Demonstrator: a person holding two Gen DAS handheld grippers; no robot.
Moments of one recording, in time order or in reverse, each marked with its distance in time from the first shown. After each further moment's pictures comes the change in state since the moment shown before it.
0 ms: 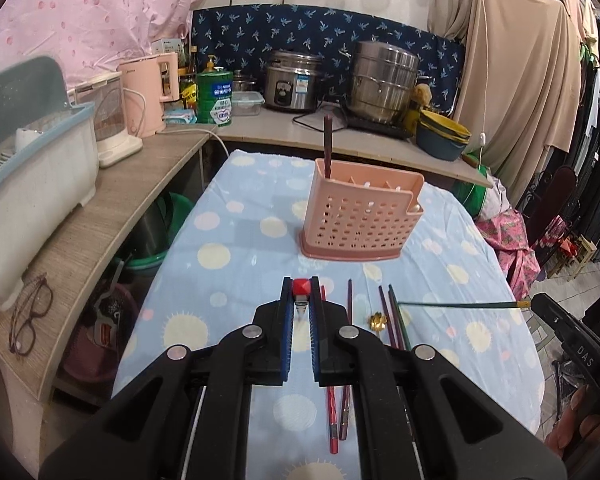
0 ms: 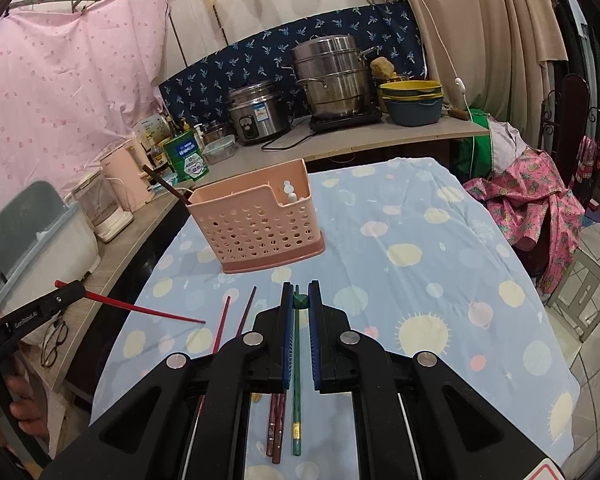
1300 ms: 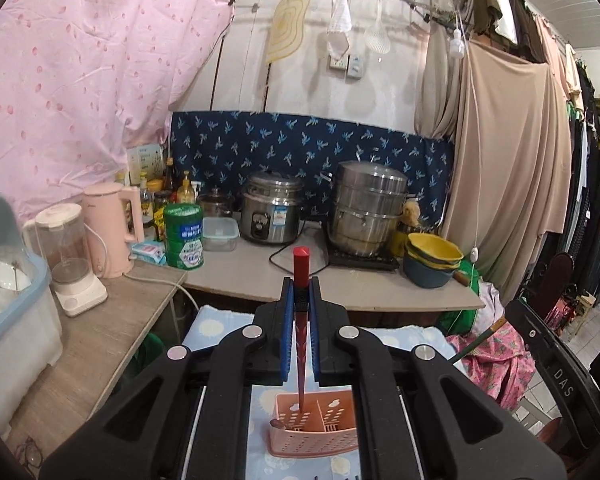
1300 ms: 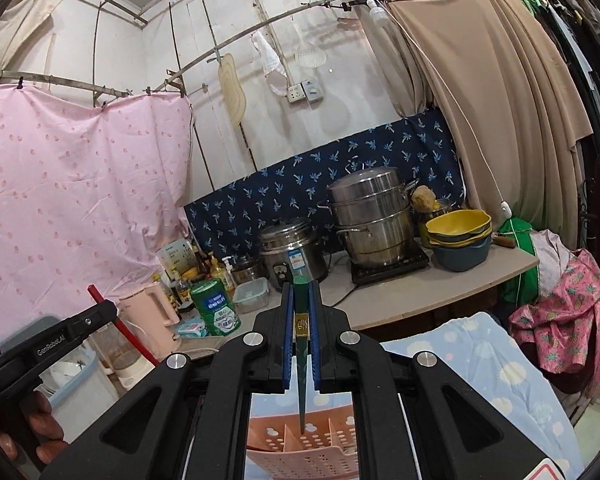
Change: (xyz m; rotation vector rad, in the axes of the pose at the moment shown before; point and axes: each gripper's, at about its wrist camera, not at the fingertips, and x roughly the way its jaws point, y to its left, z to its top) left arm 0.034 -0.040 0.196 0.009 -0.335 -0.036; right arm 0.055 0.058 0.193 0.018 -0.385 0.093
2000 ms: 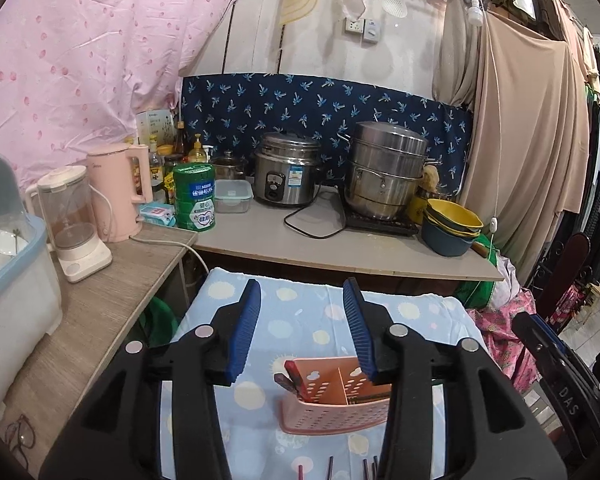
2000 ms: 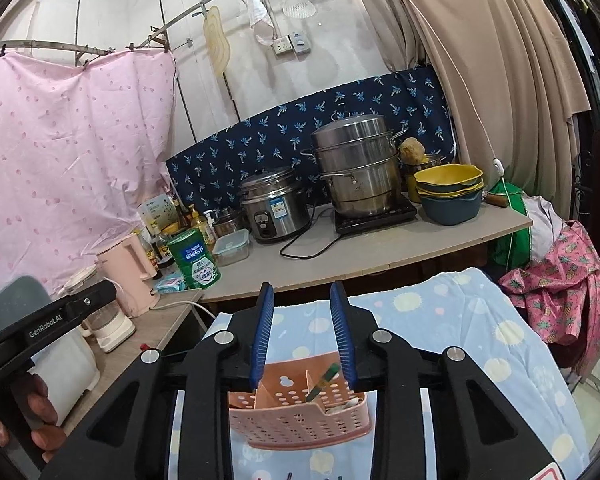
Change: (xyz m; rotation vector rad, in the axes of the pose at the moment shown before) left arm 0.022 0.010 -0.039 -0.009 0.097 0.048; right arm 0.014 -0.017 -0.048 -0.004 0.118 -0.044
